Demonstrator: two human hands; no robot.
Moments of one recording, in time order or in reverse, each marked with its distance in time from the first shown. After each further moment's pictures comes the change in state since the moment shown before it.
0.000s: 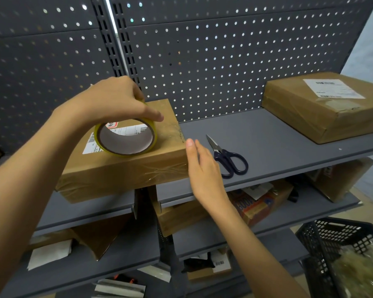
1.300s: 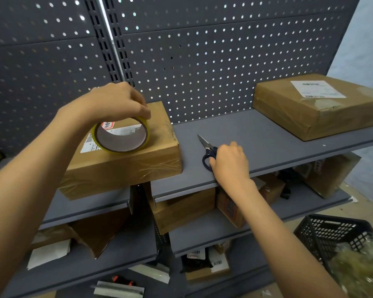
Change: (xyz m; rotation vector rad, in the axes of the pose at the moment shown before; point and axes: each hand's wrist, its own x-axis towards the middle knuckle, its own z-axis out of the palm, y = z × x) left_hand -0.003 0.006 -0.004 -0.008 -0.131 0.041; right_hand 0.021 0.019 -0.057 -0.928 0.093 0.099
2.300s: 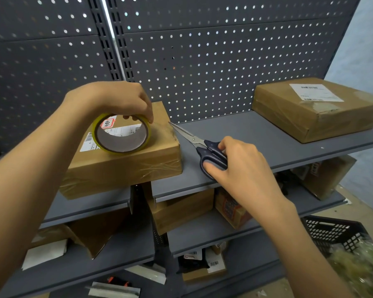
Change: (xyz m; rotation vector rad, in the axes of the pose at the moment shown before) left_hand 0.024 -0.002 -0.003 0.071 -0.183 0.116; right_hand -0.062 -0.004 -0.061 0.159 0.112 -0.270
